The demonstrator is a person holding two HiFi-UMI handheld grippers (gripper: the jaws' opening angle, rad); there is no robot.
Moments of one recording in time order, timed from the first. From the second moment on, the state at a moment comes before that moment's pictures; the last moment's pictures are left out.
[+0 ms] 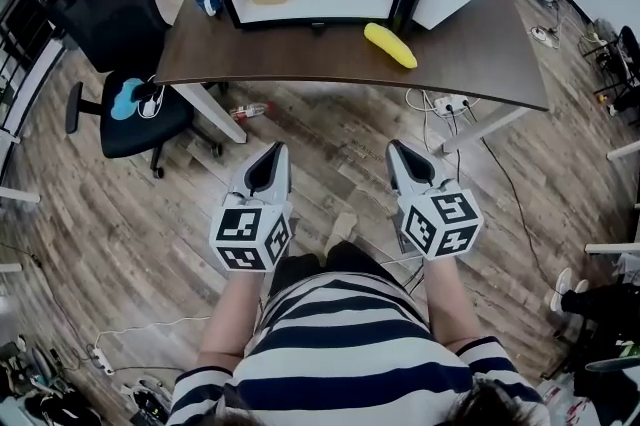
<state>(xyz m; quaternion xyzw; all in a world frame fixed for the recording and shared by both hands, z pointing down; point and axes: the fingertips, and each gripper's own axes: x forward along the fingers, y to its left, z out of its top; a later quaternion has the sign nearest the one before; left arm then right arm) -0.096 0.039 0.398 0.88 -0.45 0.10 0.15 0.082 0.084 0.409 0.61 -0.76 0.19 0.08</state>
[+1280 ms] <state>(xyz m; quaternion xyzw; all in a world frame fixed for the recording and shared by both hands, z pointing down) -0.001 -0.137 0.431 0.88 -0.42 0.15 0.15 0.159 -0.108 0.448 0.58 -0.78 0.19 0.13</state>
